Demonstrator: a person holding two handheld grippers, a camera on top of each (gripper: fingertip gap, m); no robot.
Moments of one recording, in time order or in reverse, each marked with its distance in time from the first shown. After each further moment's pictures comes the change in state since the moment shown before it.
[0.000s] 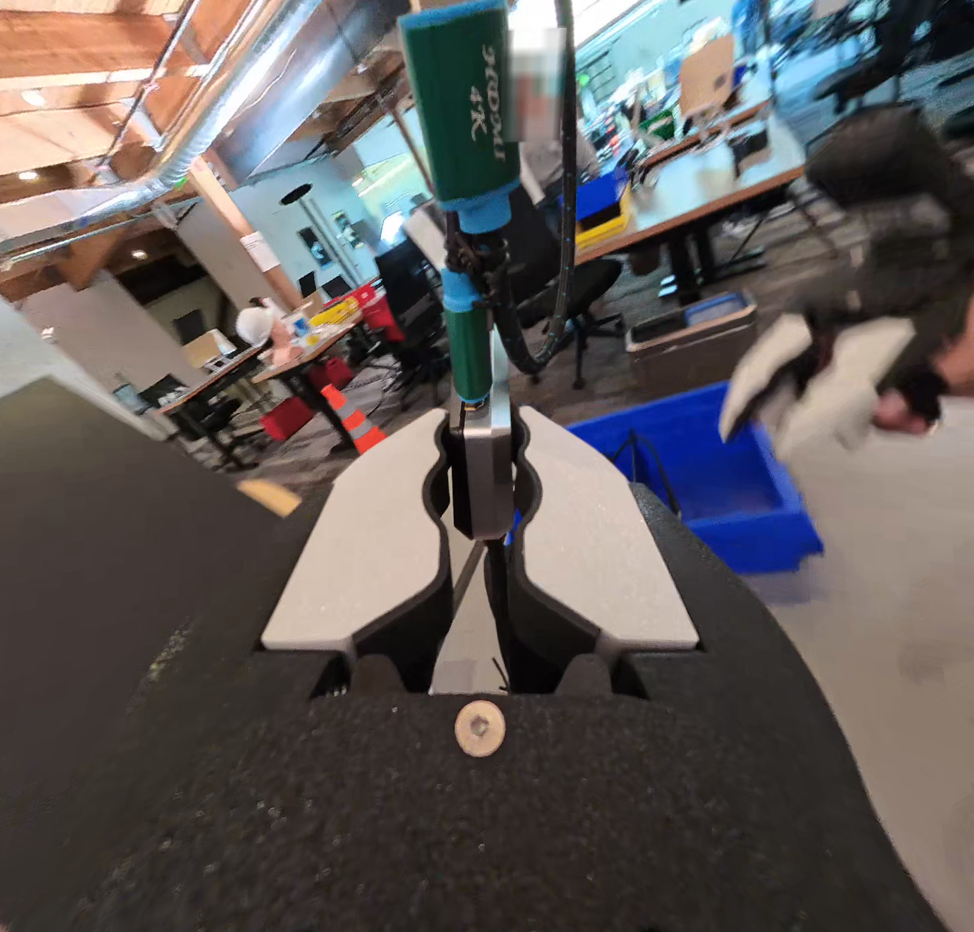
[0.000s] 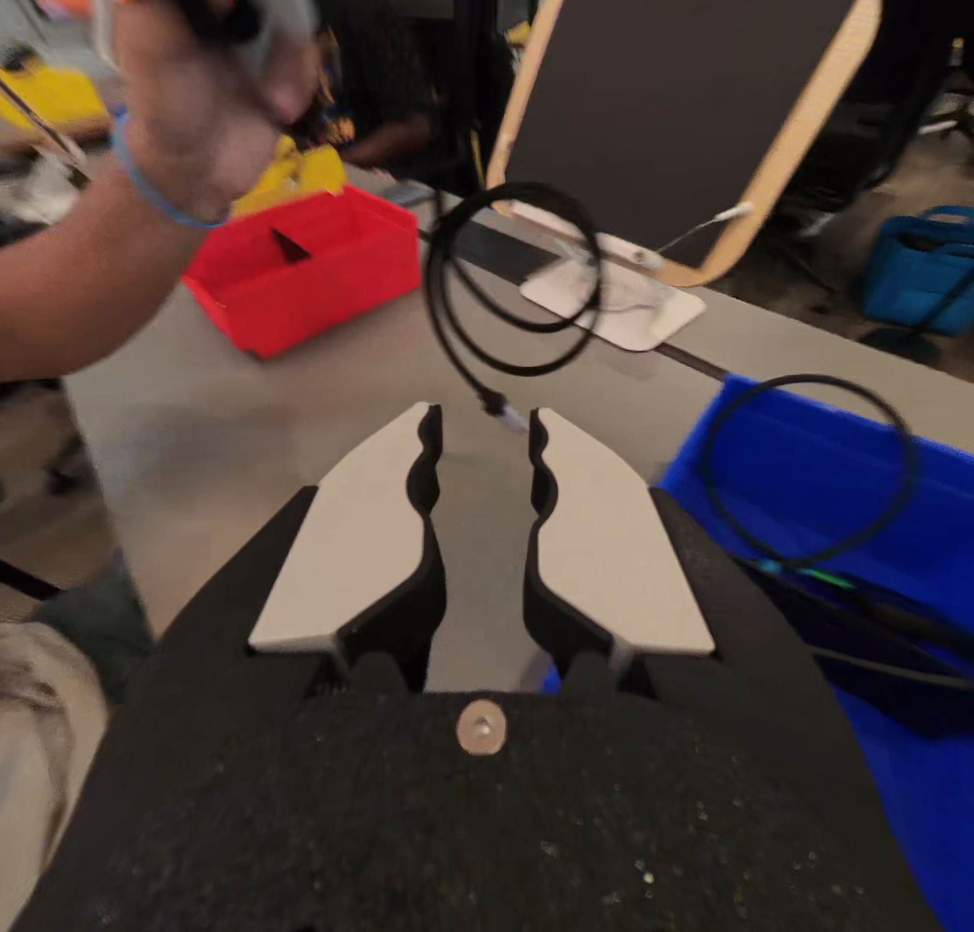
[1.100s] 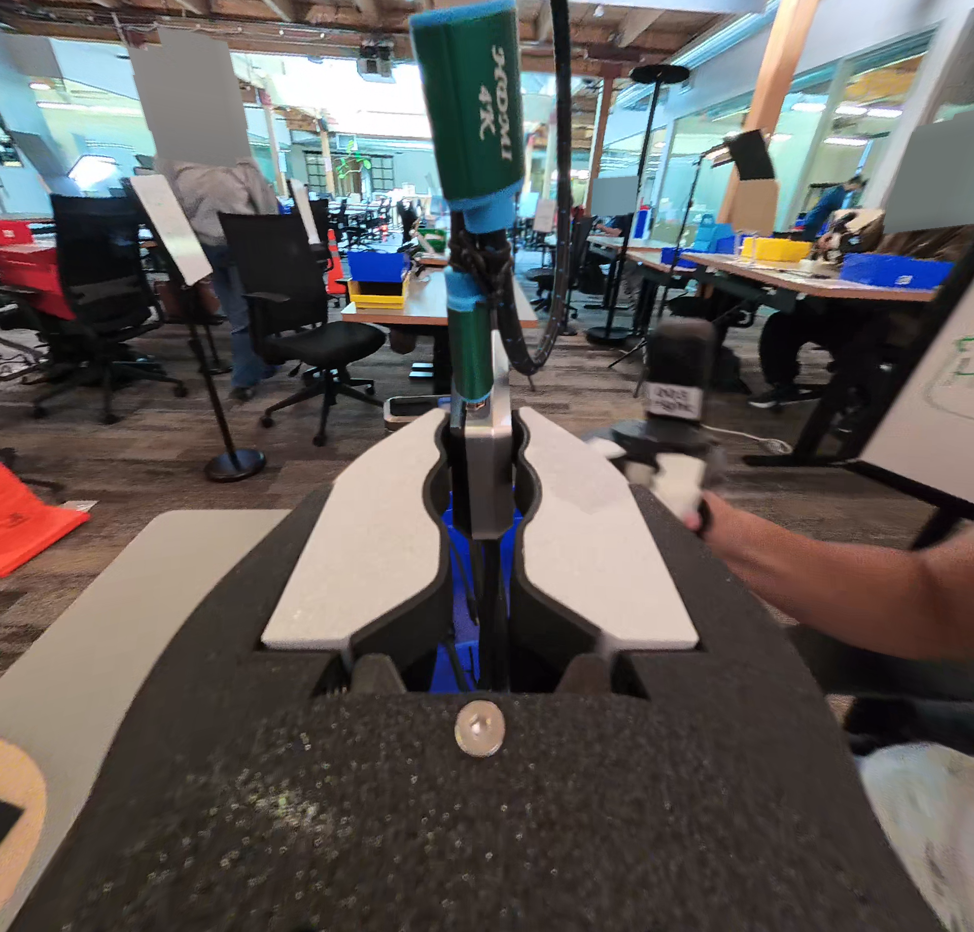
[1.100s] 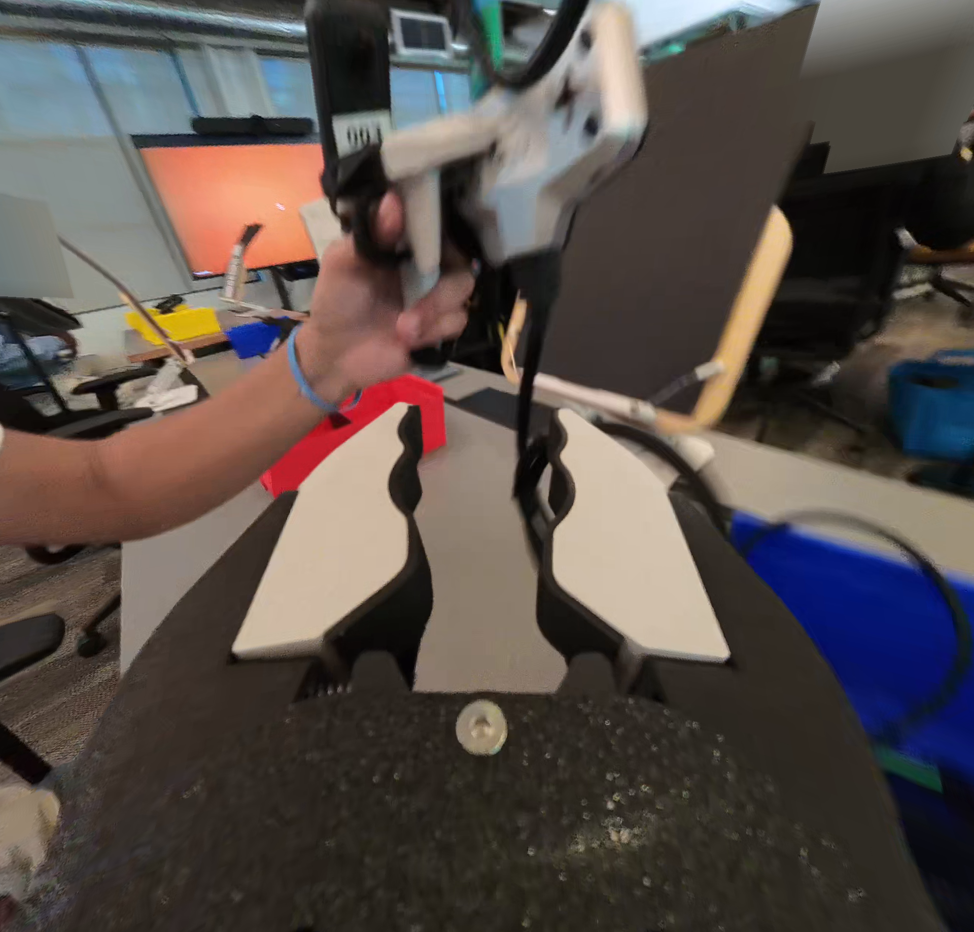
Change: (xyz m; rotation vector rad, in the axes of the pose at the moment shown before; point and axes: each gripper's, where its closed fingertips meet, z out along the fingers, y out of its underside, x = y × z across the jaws) left arm 0.018 0.001 0.068 0.139 0.443 -0.512; right arm 0.015 -0.056 0.000 0.358 -0.062 0.068
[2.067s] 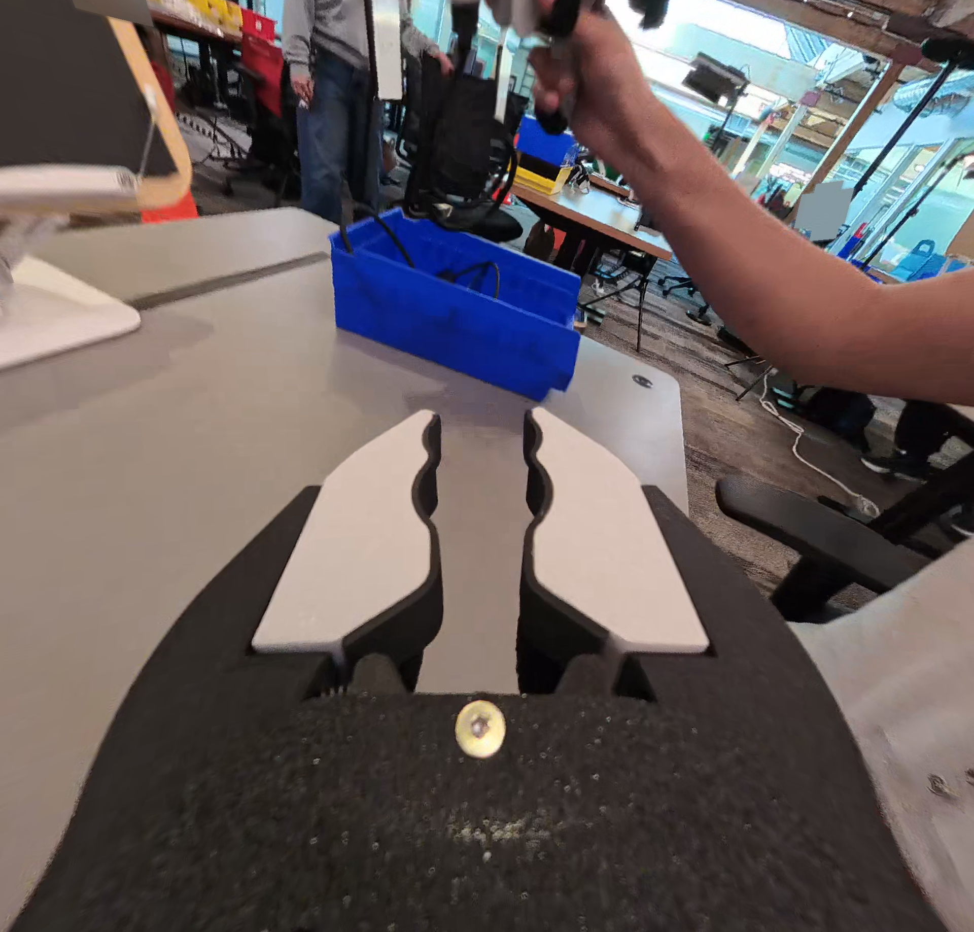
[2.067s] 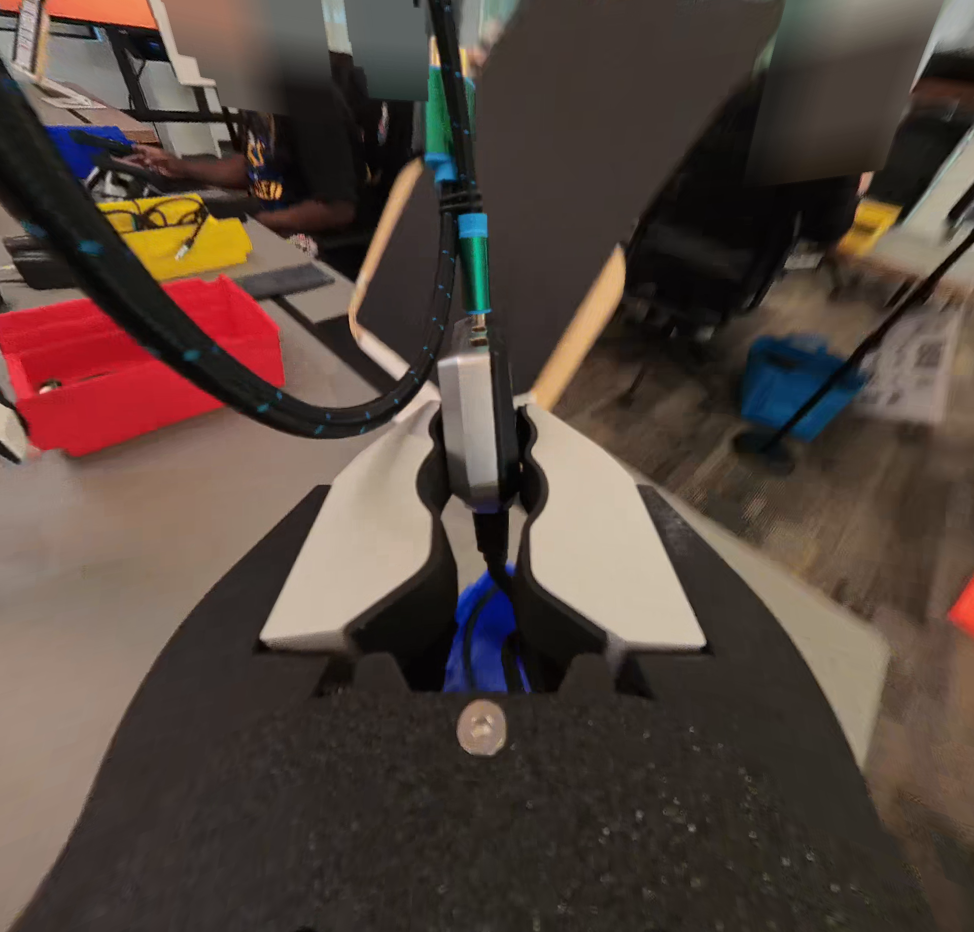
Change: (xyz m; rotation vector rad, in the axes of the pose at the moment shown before) left arm 0.100 0.189 -0.209 -0.095 -0.408 -0.275; right arm 0.133 -0.061 0.067 -0.281 0.103 -0.228
